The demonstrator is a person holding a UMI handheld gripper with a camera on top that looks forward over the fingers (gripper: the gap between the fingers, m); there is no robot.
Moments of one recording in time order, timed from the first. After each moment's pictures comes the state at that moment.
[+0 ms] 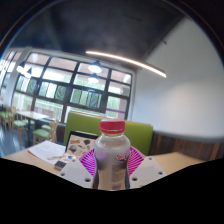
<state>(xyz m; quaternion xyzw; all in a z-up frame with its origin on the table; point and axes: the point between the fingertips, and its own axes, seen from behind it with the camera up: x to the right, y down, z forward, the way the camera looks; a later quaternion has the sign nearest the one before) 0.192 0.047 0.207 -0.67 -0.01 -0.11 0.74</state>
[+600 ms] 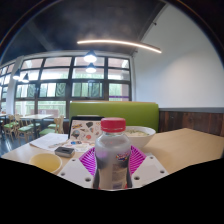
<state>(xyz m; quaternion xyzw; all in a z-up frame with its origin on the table) 0.209 0.081 0.093 -0.72 0.03 -0.03 0.70</state>
